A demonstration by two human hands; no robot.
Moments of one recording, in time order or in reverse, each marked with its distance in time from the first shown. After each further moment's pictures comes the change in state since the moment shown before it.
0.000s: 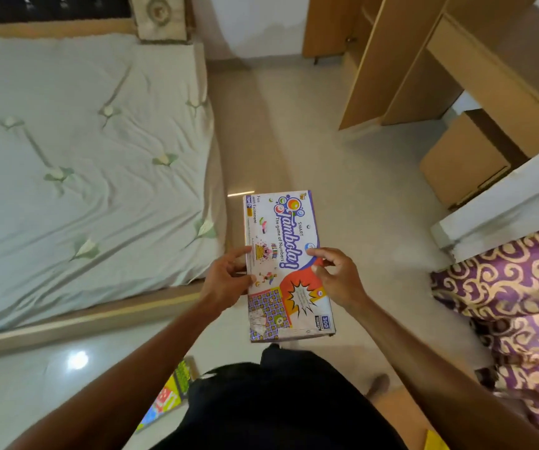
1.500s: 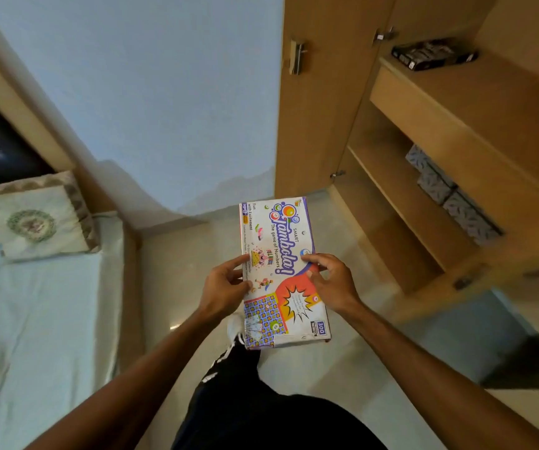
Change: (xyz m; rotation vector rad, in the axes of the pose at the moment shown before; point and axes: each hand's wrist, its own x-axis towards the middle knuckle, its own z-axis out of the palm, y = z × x) left_hand 1.163 0.711 0.117 0.218 -0.053 0.109; right_hand 1.311 -0.207 -0.242 0.075 0.127 0.050
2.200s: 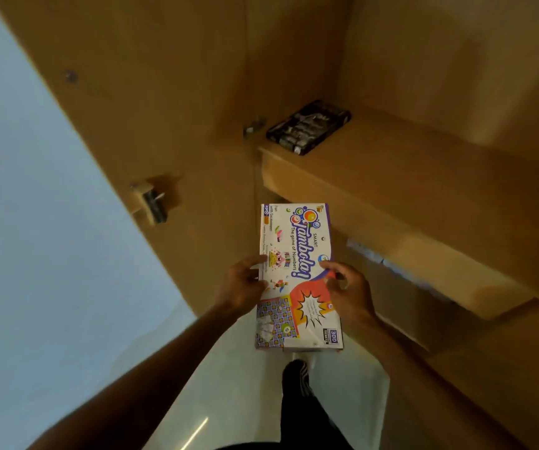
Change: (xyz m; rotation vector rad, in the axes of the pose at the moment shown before) left_hand 0.502 0.301 0.195 0.216 -0.499 0.199; right_hand 0.423 -0.034 -0.212 0.176 0.637 0.120
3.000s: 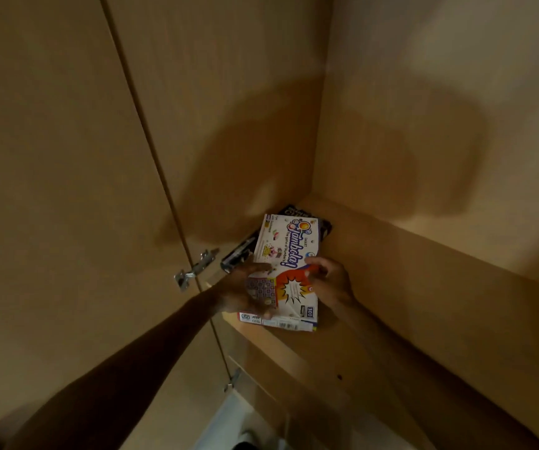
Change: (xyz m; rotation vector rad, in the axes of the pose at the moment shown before) left_hand 0.419 0.218 0.018 0.408 -0.395 0.209; right_hand 0.465 -0.100 -0.032 -0.018 0.016 -0.029
